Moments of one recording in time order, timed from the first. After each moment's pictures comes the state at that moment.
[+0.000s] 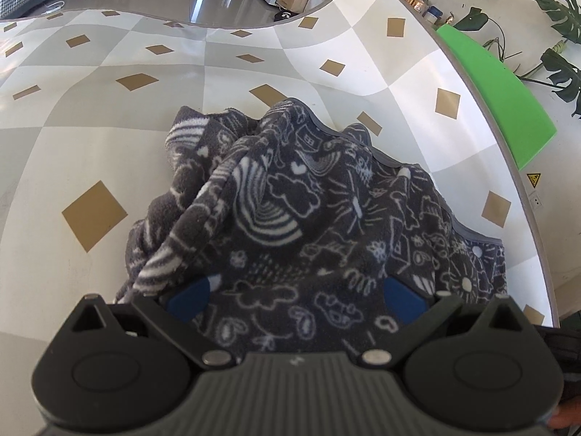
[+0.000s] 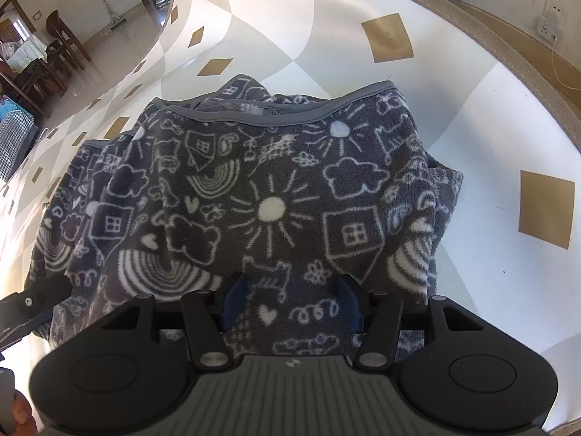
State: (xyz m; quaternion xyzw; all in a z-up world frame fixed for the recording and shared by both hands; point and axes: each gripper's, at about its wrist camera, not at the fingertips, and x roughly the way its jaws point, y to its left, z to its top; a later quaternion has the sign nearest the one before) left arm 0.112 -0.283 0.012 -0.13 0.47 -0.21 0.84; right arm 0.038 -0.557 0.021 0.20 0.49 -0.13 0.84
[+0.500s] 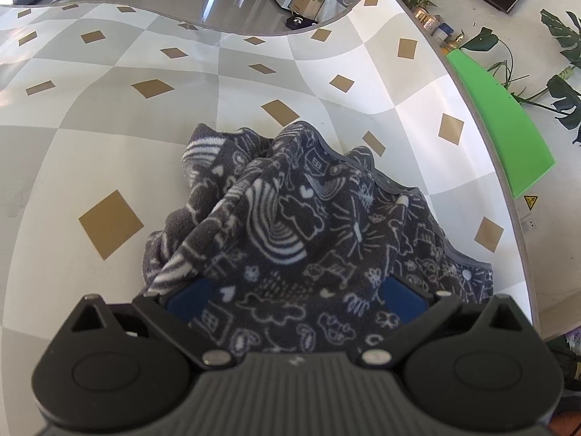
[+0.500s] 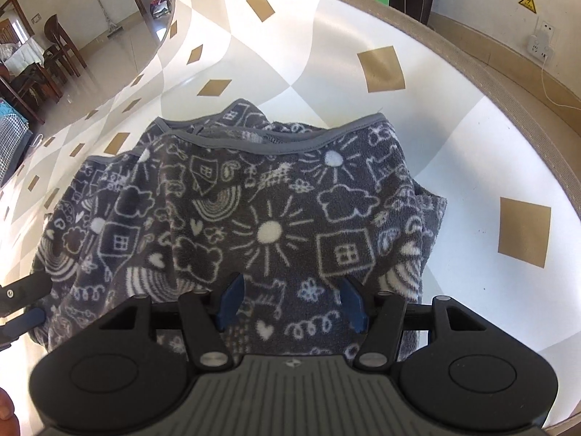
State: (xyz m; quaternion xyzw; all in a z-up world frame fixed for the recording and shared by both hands) left arm 0.115 -0.269 0.032 -0.16 0.47 -0.21 0.84; right arm 0.037 -0.553 0.049 0.18 0.46 -0.14 0.86
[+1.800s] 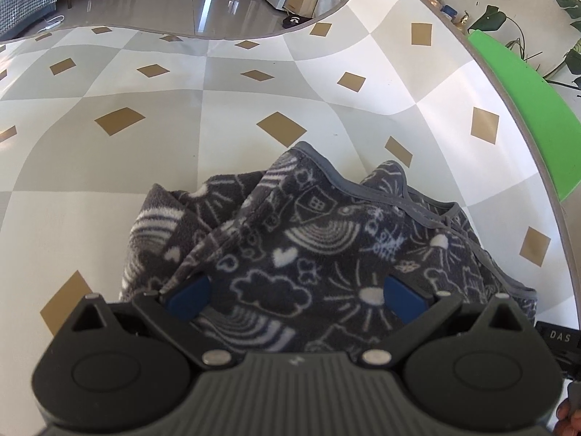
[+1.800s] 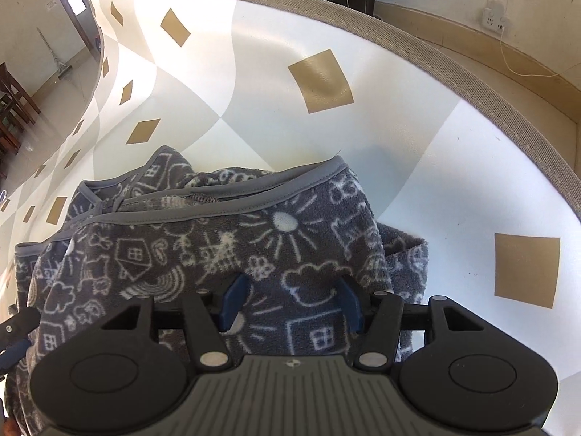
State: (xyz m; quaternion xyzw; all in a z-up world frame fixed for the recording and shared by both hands) left arm 0.183 -0.305 0.005 -0.10 0.47 -0.19 0.86; right arm 0.077 -0.601 0.021 0.23 0.45 -0.24 0.83
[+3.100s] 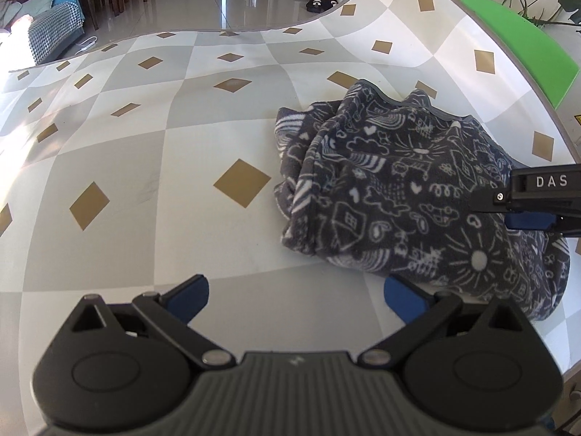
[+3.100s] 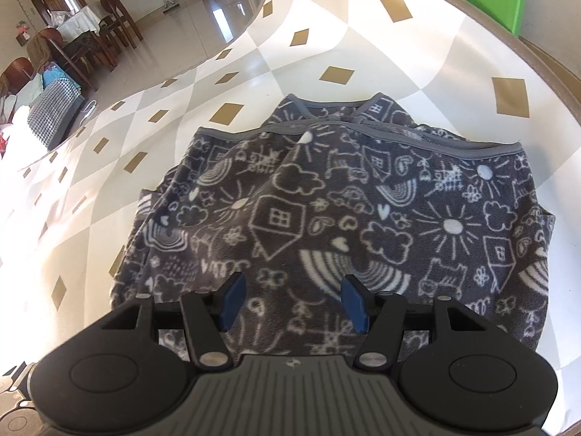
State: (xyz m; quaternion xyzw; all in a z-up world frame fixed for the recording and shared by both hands) left arm 0.050 -0.211 0.046 0.01 0.49 -0.14 0.86; right arm 0.066 -0.443 0.068 0.15 0.48 -0.05 0.86
